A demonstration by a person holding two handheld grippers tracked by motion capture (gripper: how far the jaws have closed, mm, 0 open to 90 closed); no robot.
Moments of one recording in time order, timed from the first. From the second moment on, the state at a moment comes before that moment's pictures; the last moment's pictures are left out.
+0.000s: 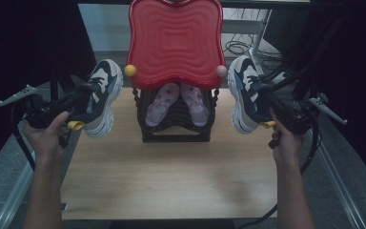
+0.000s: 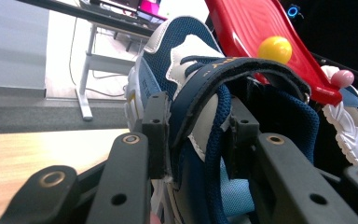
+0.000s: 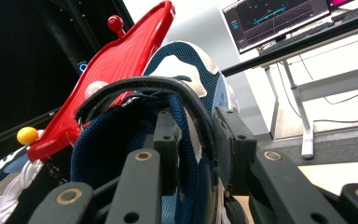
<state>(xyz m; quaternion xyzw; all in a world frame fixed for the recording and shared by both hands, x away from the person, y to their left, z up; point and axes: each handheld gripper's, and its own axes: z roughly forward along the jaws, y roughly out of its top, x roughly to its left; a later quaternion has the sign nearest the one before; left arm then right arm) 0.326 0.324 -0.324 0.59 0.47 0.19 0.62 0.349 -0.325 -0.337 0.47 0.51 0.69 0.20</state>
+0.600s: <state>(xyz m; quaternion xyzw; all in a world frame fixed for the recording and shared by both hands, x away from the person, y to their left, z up) 0.339 0.322 -0.282 0.59 0.46 0.21 0.63 0.354 -0.320 -0.293 0.45 0.51 0.70 0.23</state>
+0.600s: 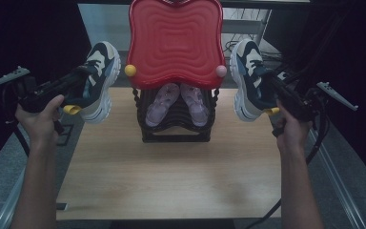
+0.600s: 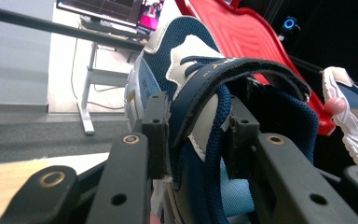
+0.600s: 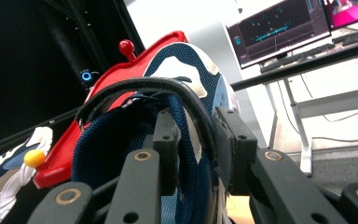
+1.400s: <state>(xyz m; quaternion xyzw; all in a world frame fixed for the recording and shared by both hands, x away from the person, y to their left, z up) 0.372 0.292 -0.207 0.60 0.44 0.22 0.63 0.372 -0.283 -0.222 0.41 0.53 0.71 0.23</state>
